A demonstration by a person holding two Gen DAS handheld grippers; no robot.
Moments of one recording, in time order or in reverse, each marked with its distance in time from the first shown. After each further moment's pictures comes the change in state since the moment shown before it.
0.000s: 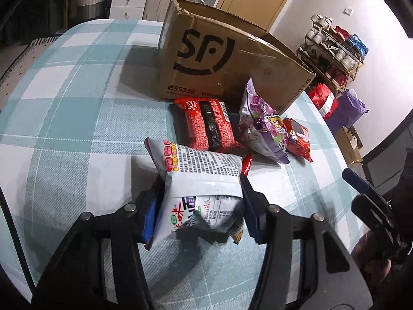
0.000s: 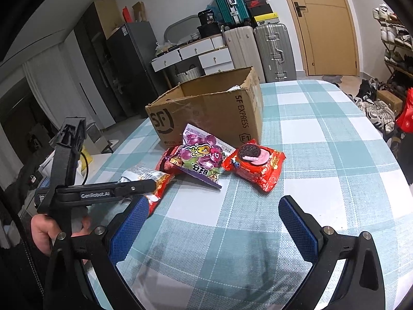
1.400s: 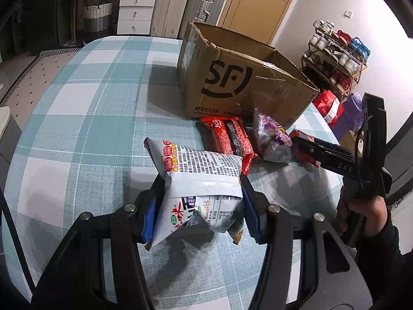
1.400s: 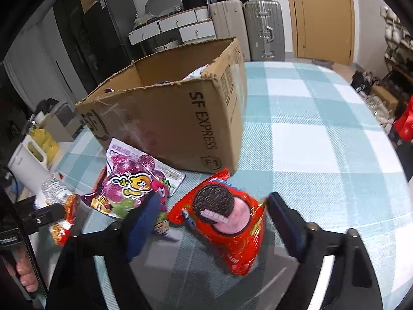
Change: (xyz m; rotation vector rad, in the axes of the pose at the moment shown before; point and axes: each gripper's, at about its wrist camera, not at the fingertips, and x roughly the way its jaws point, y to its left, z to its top) left arm -0.055 0.020 -0.016 0.021 -0.069 0.051; right arm 0.112 -0.040 0.063 -0.018 0.170 -0.114
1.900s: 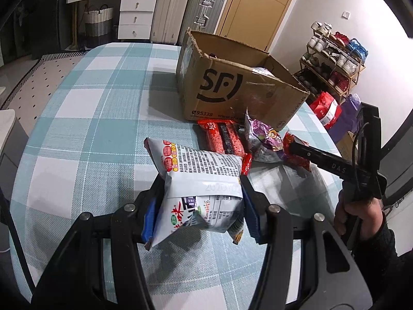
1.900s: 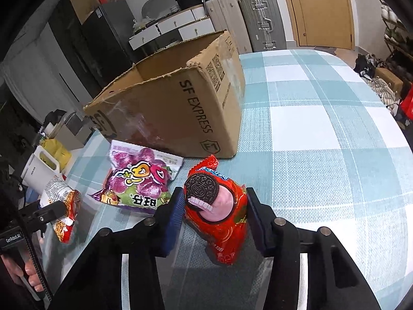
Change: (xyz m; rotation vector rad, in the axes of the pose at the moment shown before) left arm -0.027 -0.008 -0.006 0.011 -0.027 0.005; right arm -0.008 -0.014 -0.014 0.078 0.005 0.072
